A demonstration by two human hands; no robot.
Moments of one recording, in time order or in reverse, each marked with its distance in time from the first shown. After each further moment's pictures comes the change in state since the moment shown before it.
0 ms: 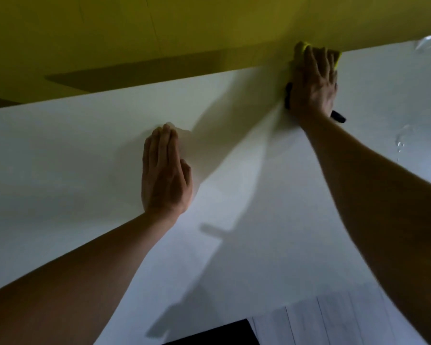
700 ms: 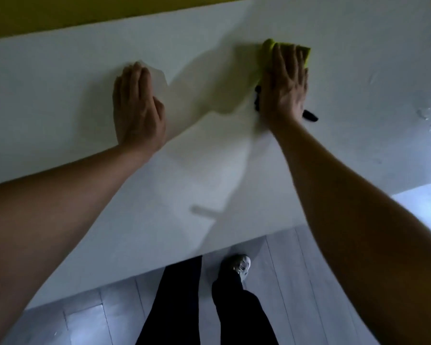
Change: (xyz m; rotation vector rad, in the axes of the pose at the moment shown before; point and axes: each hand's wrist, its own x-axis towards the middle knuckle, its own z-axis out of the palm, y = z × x) left_hand -0.006 -0.004 -0.003 0.057 -0.011 0.025; right_hand -0.141 0.025 -0.004 0.115 0.011 -0.088
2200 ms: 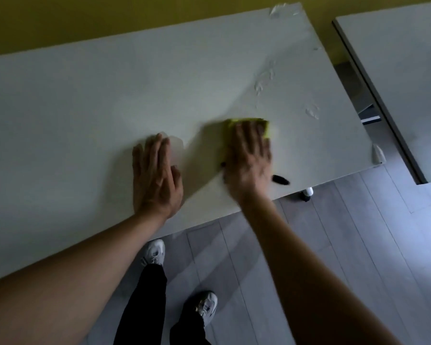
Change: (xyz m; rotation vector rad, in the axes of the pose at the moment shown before) left_hand -0.127 0.268 0.054 -0.047 -0.031 0.057; right_hand -0.117 0.204 -0.076 -0.076 0.051 -0.098
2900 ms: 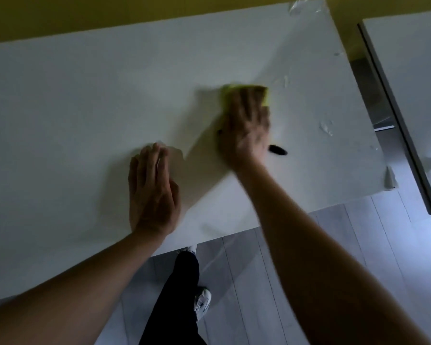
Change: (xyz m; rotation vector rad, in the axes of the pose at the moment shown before) left_hand 0.004 0.001 0.001 0.045 -0.031 -0.075; right_hand 0.106 -0.021 0.015 0.031 -0.026 -0.015
